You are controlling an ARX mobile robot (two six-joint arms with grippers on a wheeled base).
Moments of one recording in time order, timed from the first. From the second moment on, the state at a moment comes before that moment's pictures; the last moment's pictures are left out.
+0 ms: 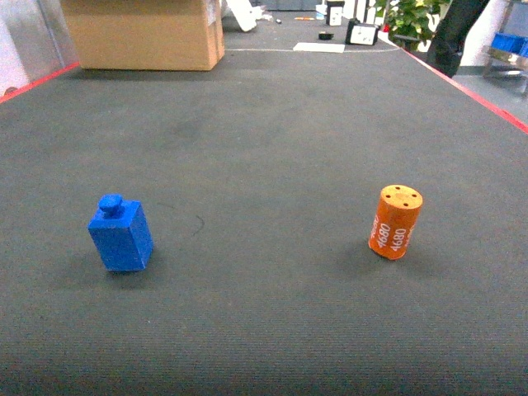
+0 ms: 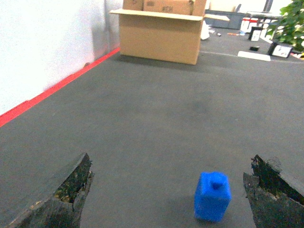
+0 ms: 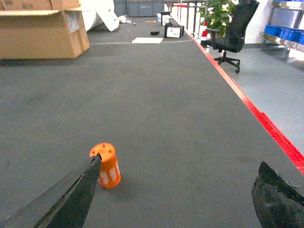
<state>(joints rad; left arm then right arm) -0.21 0.70 0.21 0.47 -0.39 -0.05 0.14 0.57 0.19 0.31 0.19 0.06</state>
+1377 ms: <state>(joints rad) -0.25 1.82 0.67 0.75 -0.21 -0.09 0.27 1.93 0.83 0.65 0.15 0.05</state>
